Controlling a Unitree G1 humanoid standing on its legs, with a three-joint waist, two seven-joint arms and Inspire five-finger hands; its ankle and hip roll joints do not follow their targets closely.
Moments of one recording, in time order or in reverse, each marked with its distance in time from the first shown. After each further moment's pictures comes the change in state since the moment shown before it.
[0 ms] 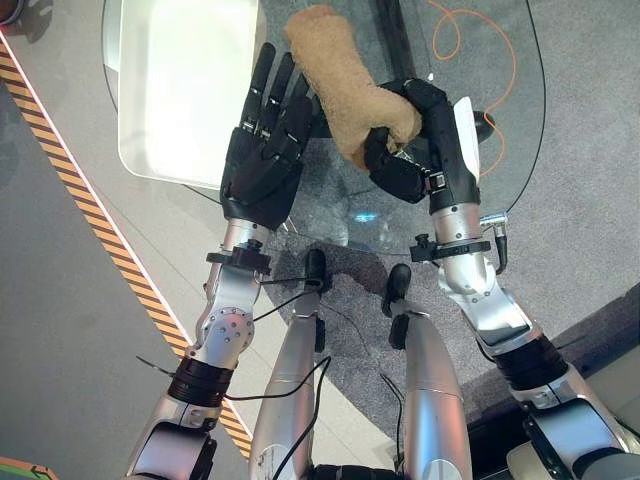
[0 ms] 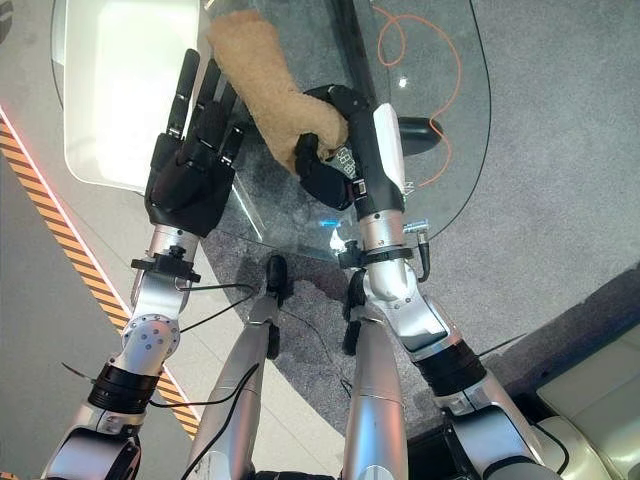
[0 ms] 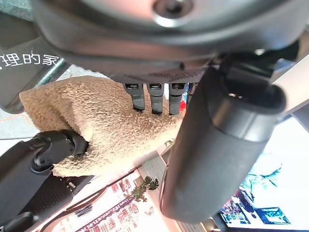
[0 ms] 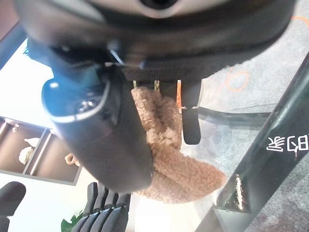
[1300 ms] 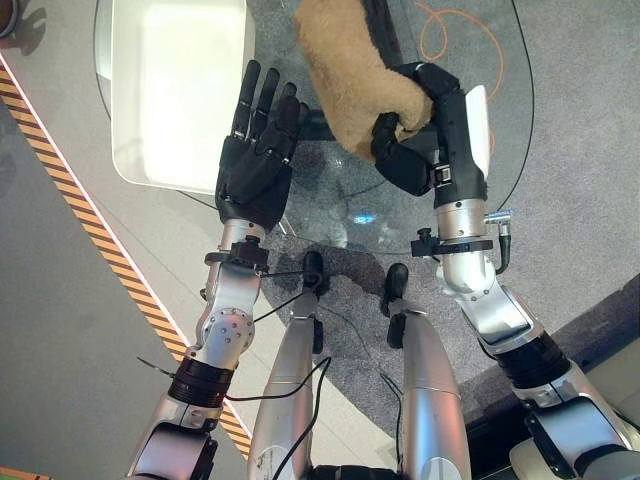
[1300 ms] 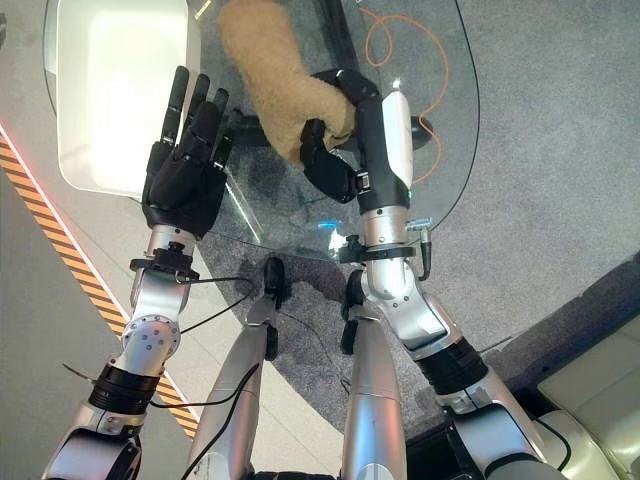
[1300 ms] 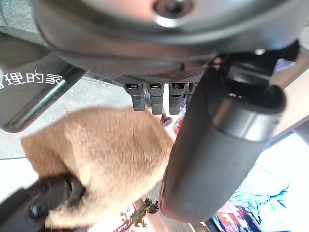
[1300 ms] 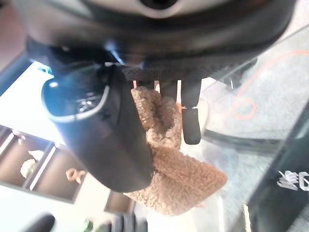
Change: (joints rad) left arm 0.005 -0.015 0.006 0.000 0.028 -0.027 0.177; right arm -0.011 0.000 -0.013 -0.049 -0.040 0.008 -0.143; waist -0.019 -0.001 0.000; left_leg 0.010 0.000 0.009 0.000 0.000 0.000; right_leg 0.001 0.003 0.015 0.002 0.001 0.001
